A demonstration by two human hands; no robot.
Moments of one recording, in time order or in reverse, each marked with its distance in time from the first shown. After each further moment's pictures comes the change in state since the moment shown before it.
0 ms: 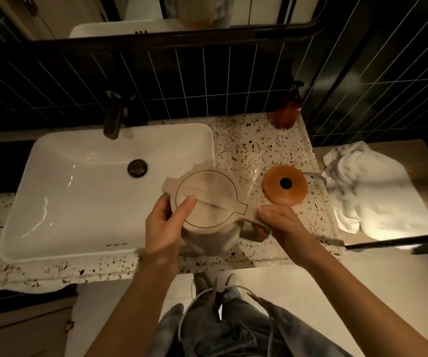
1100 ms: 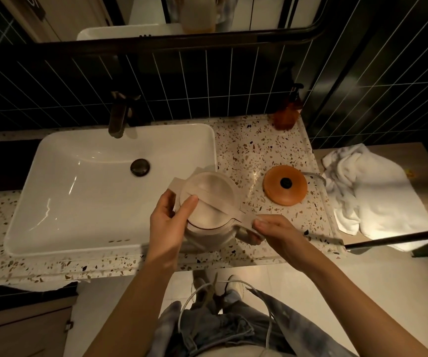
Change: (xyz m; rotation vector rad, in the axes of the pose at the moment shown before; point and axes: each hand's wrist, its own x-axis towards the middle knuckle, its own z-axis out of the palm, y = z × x) left_hand -0.002 -0.005 -0.005 0.115 -0.003 0.041; right_hand -0.012 0.020 -0.002 -0.040 -0.110 0.086
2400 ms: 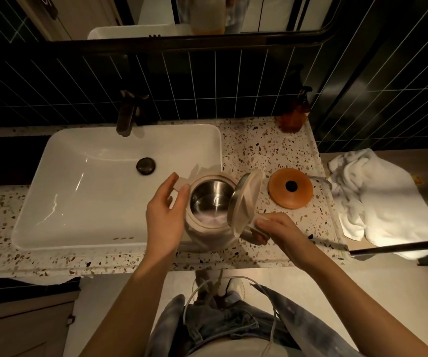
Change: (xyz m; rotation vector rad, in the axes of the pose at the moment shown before) left_hand 0.014 0.006 -0.007 0.309 0.096 0.115; right_hand 0.006 -0.017 0.007 -0.096 0.012 -0.028
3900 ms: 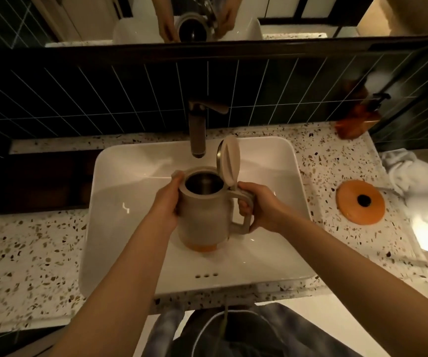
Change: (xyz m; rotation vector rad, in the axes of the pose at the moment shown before) left_hand 0.231 -0.045 -0.154 -0.305 -0.128 -0.618; right_hand 0.260 -0.009 0.150 0.287 0.300 0.617
